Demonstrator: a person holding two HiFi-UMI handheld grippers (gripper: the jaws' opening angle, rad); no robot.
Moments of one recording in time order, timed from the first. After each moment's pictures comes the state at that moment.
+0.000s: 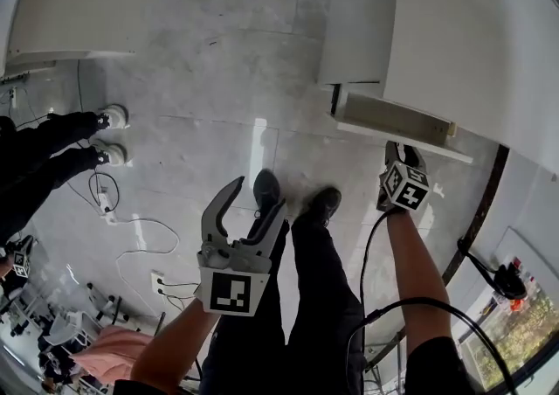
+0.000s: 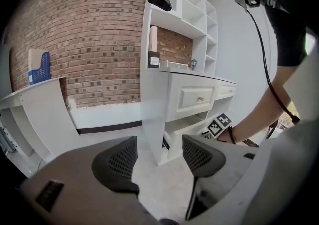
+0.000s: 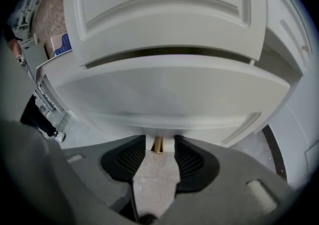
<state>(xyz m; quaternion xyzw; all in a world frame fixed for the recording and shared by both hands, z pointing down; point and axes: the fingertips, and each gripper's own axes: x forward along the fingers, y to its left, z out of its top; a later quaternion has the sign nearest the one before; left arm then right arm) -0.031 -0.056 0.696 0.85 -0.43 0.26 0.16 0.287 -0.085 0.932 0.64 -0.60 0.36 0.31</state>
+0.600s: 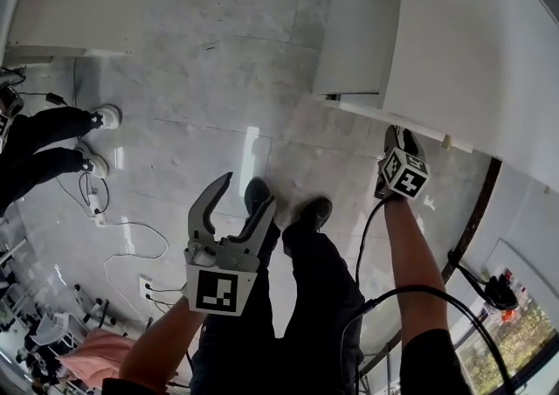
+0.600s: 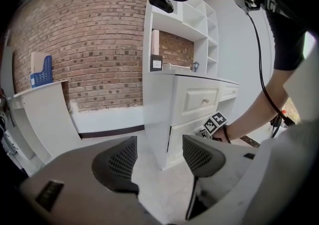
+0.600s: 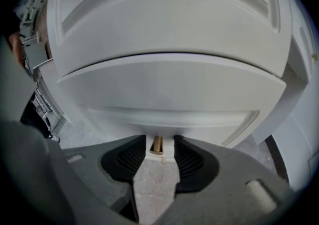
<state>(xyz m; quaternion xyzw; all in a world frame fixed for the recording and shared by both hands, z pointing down) -0.044 -0.074 0.702 0.85 -0.45 0.25 0.15 0.293 -0.150 0.936 0.65 -0.61 0.33 0.30</state>
